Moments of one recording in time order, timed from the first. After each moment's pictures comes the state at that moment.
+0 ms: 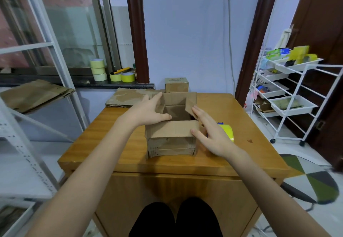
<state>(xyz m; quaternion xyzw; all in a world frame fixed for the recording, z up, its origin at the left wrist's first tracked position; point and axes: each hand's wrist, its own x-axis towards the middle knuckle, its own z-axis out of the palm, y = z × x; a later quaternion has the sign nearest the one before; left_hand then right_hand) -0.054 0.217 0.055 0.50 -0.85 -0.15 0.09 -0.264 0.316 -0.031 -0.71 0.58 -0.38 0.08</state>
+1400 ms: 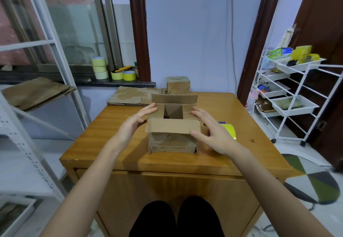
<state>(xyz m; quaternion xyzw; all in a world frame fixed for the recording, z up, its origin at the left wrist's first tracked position) -0.008 0.213 -0.009 0.29 -0.77 -0.46 0.33 -0.268 0.314 -0.030 -0.73 0.58 -0.36 0.10</state>
